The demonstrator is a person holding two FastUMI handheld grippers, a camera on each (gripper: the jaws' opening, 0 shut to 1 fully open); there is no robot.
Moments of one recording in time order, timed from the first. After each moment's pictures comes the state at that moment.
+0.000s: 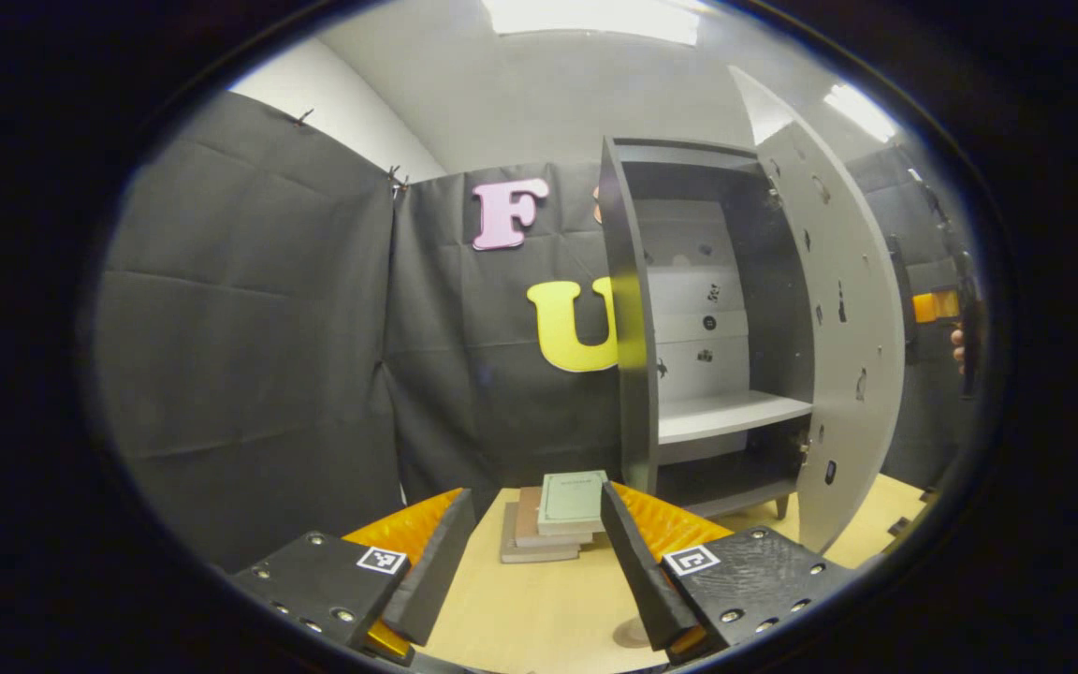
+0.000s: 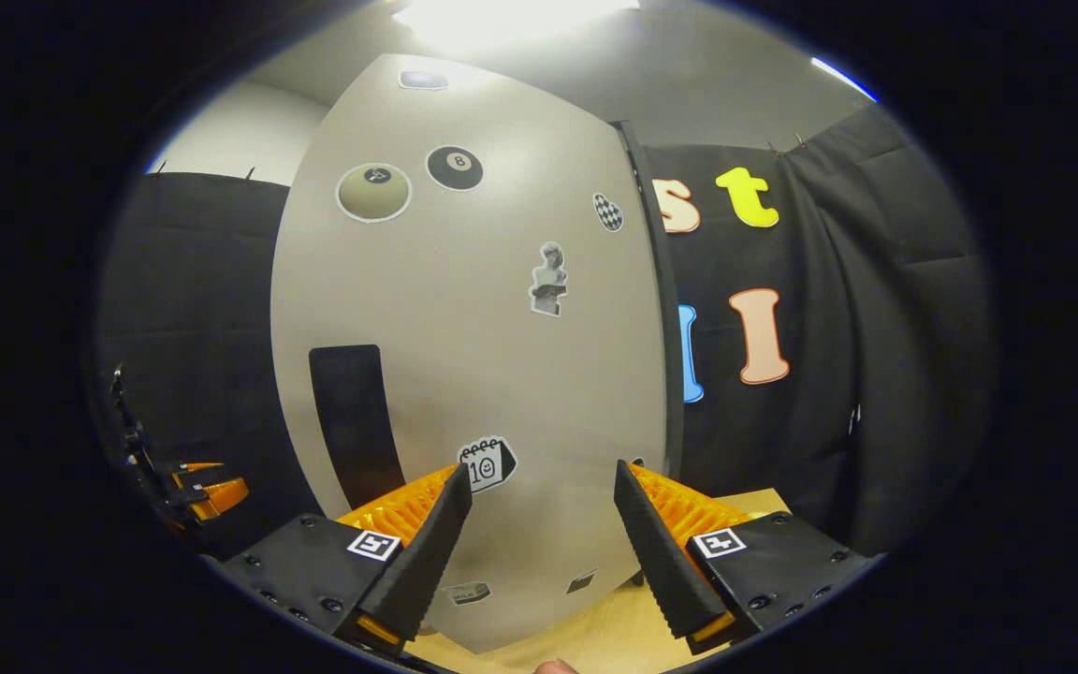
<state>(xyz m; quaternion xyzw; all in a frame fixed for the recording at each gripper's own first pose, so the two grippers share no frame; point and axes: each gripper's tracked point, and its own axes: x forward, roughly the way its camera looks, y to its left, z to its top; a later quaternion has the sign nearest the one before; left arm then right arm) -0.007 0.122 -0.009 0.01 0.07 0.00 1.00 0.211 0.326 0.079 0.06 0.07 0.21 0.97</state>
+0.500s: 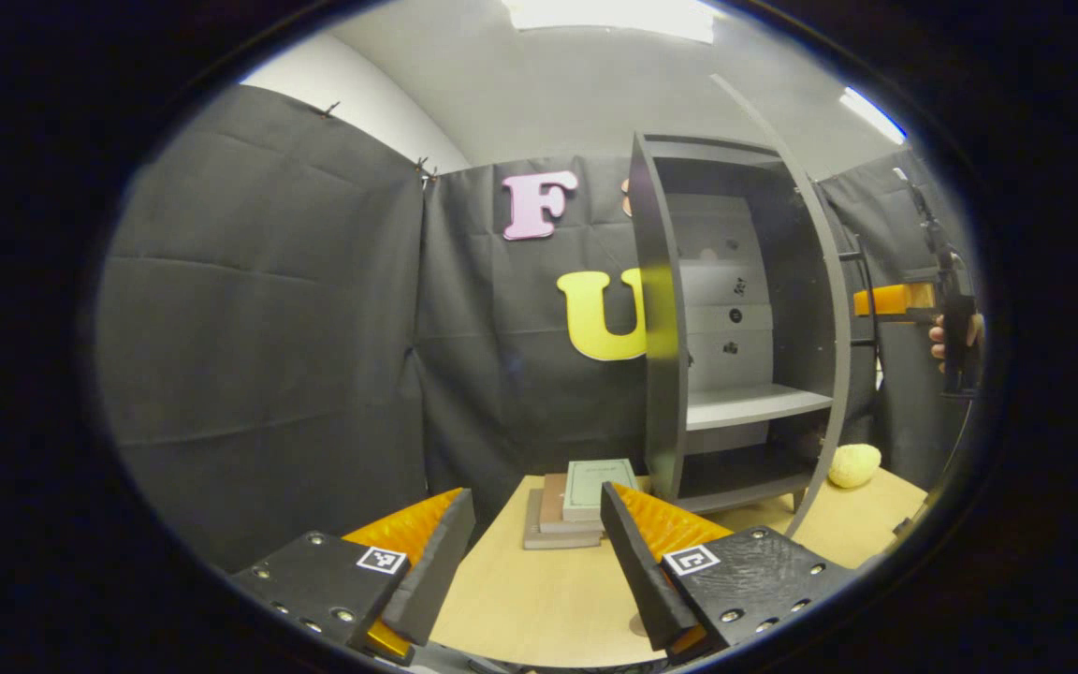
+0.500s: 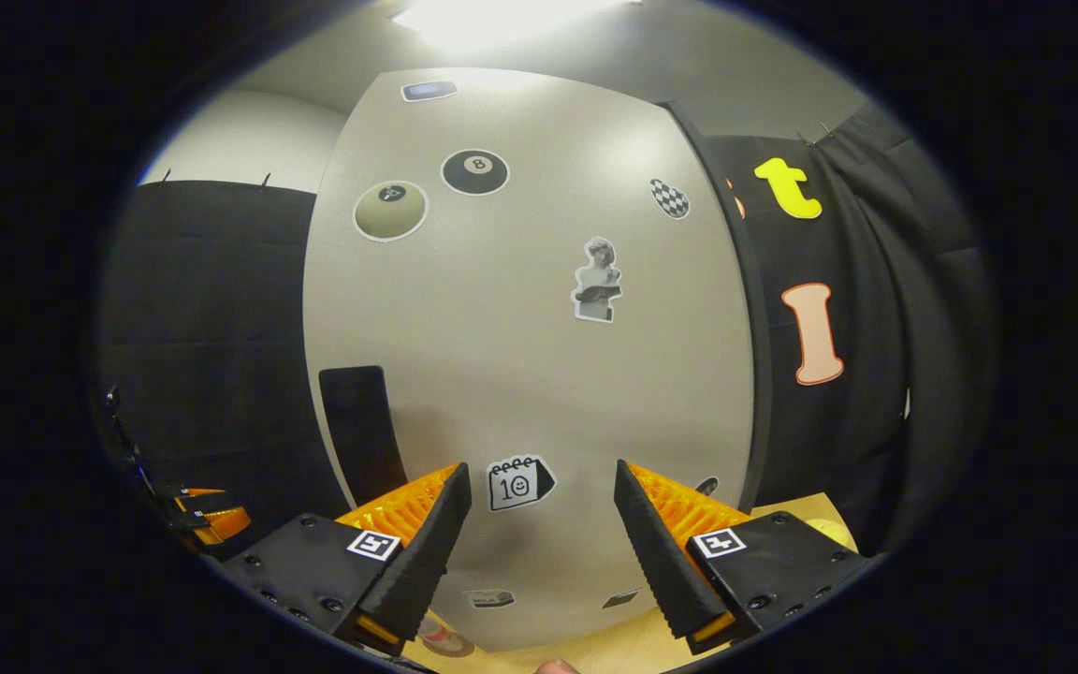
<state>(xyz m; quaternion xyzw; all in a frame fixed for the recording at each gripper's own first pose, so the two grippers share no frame) -0.035 0.160 -0.018 0.00 0.08 0.04 1.00 0.247 0.397 0.085 0.07 0.06 0.26 0.96</state>
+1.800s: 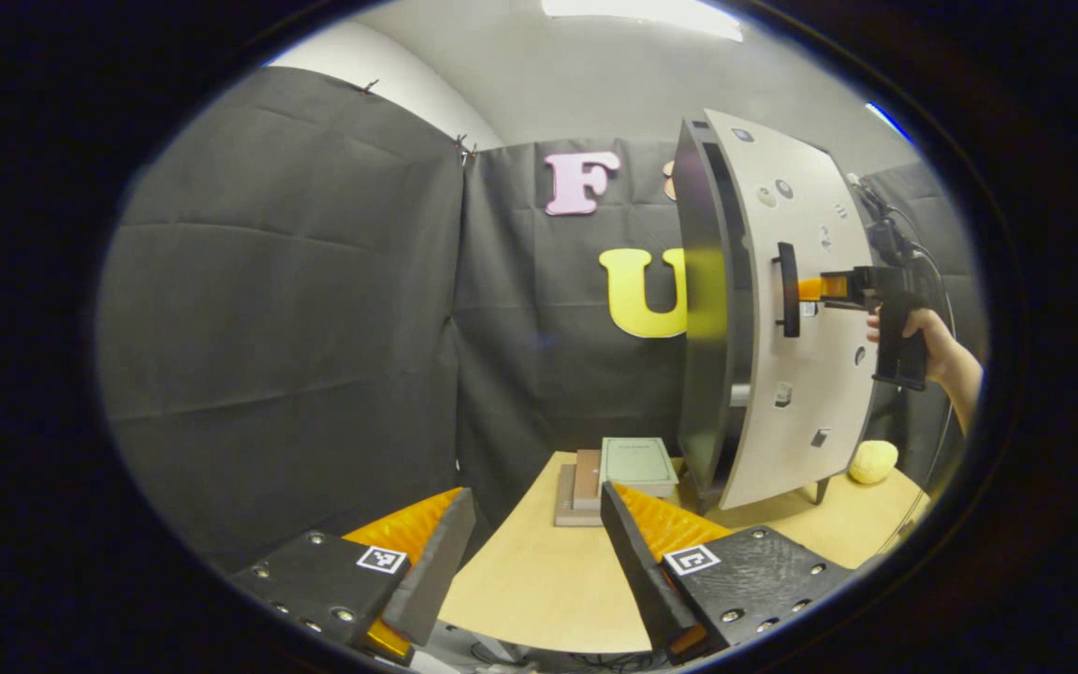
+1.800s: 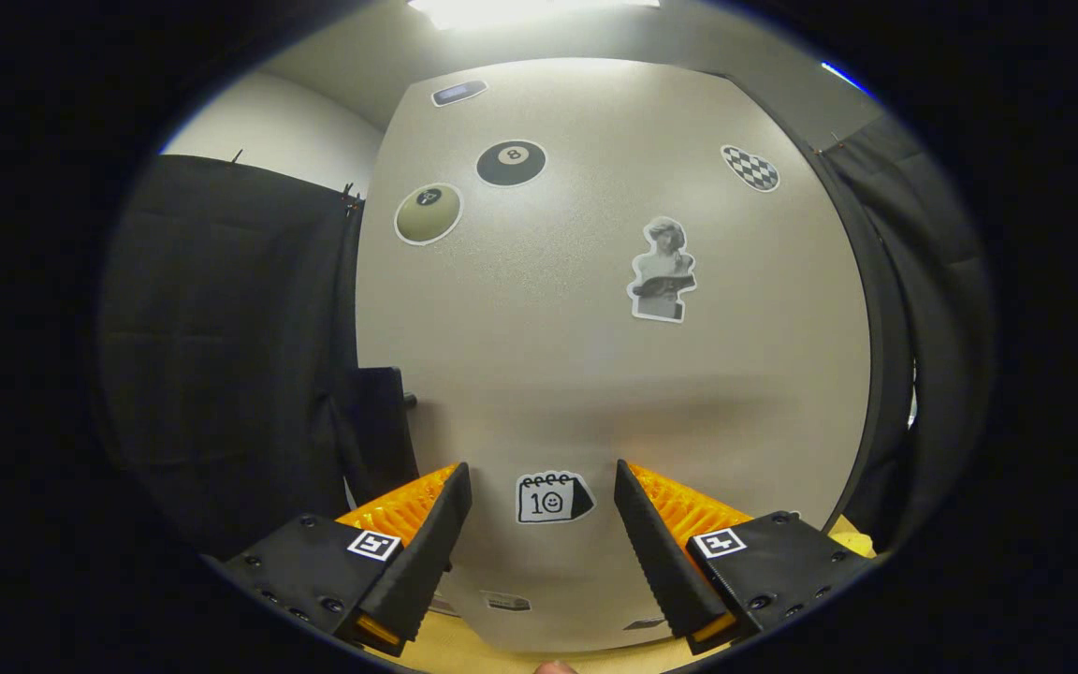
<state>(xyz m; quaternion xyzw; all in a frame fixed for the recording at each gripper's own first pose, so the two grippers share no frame) -0.046 0.196 -0.050 -0.02 0.11 0.07 0.99 0.296 0.470 0.079 0.06 0.05 0.20 0.98</state>
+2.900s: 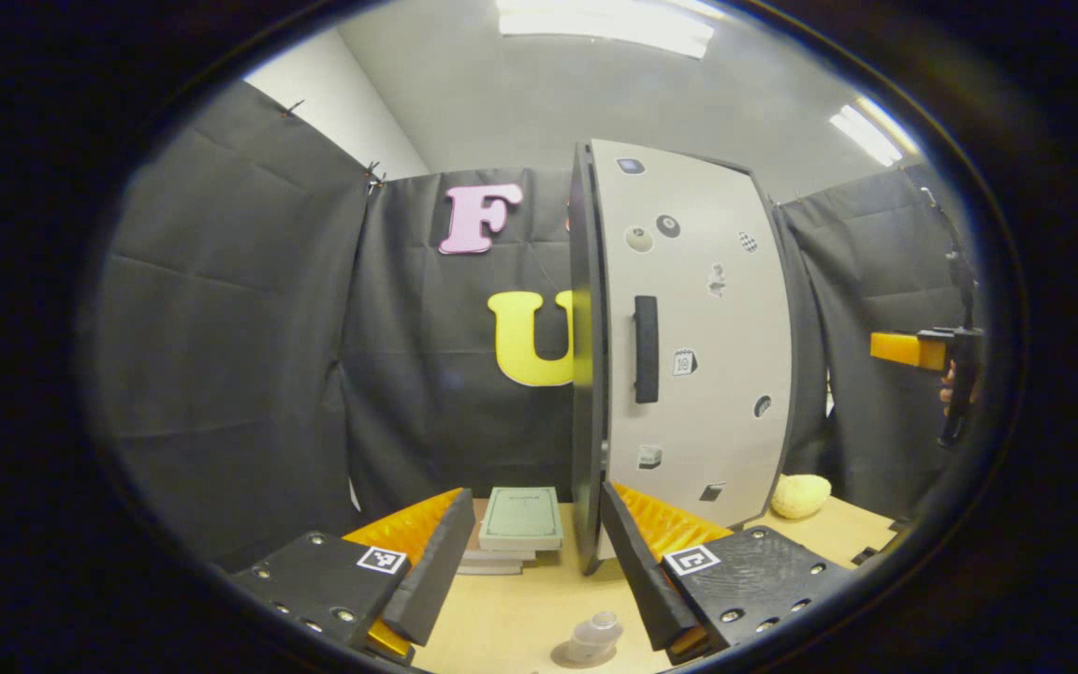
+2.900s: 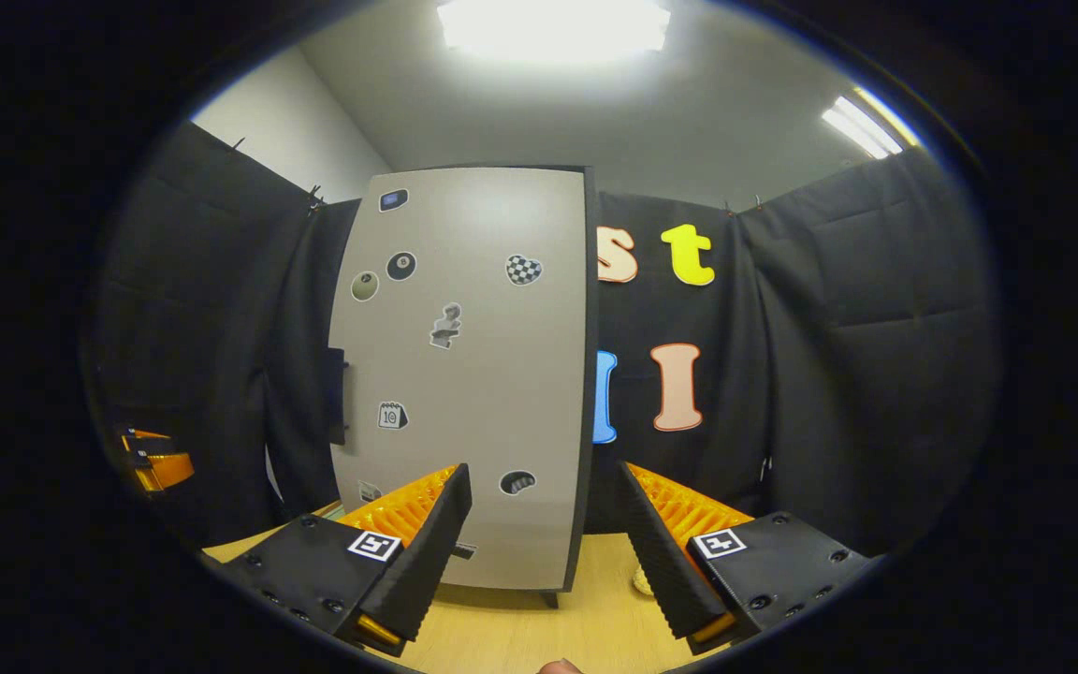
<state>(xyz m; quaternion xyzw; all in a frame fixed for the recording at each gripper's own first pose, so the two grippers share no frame) 0.024 0.031 0.015 -0.02 0.05 -0.06 1.00 0.130 0.223 0.094 -0.02 0.02 0.07 1.00</state>
